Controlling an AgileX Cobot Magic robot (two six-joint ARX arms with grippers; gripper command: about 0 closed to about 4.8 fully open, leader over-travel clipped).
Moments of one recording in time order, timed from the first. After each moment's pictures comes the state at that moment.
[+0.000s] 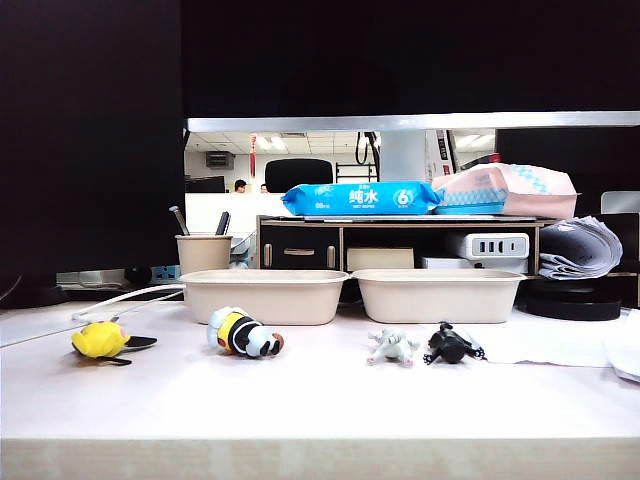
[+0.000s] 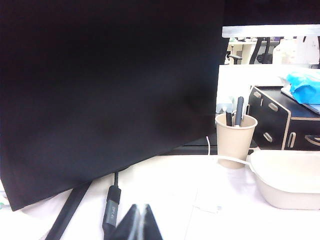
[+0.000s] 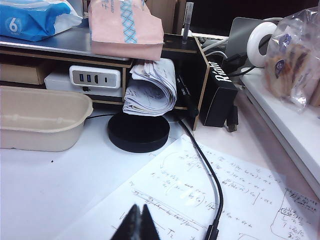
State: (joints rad) left arm 0.03 0.00 0.01 0.12 0.04 0.00; right arm -0.03 0.00 0.01 -0.06 0.00 -0.10
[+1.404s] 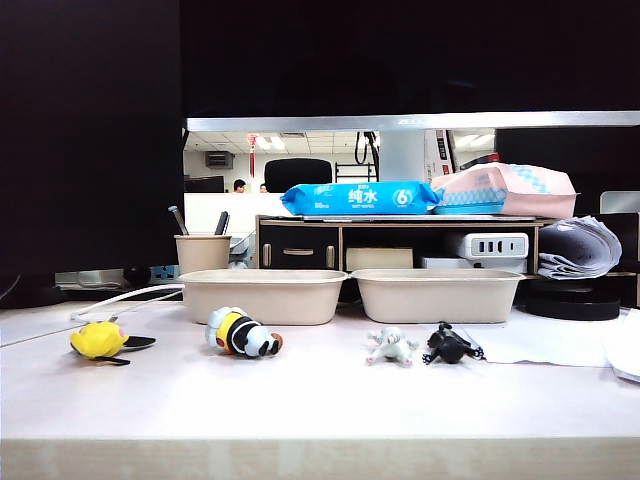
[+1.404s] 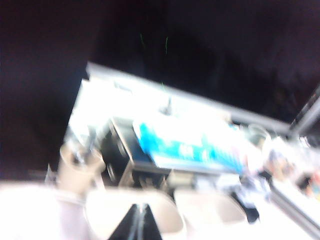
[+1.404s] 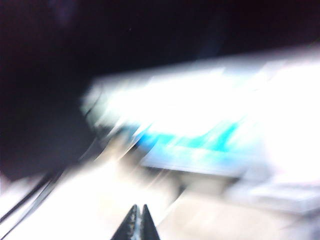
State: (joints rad) left arm 0.03 0.49 0.31 0.34 0.49 -0.46; right arm 0.06 0.81 0.61 0.23 -0.51 0.31
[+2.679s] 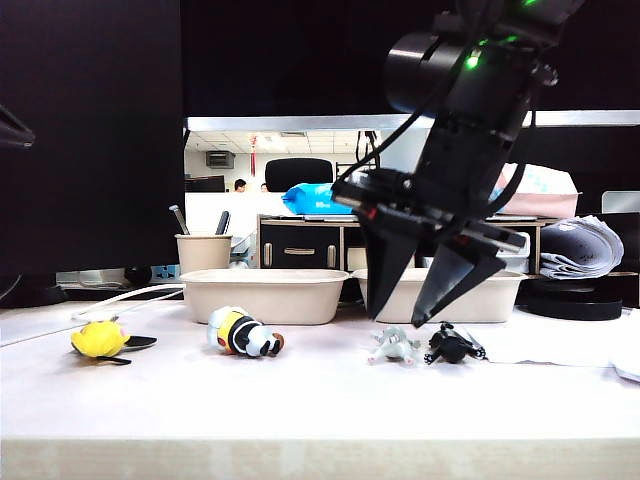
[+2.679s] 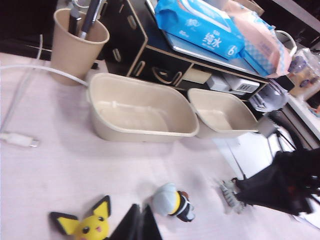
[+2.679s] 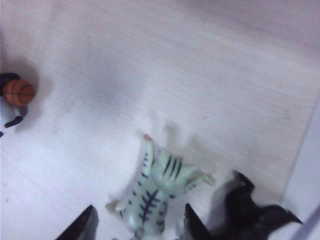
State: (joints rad) left arm 0.00 0.73 0.37 0.09 0.58 -0.35; right arm 0.57 1.71 1.13 -0.54 -0.16 0.23
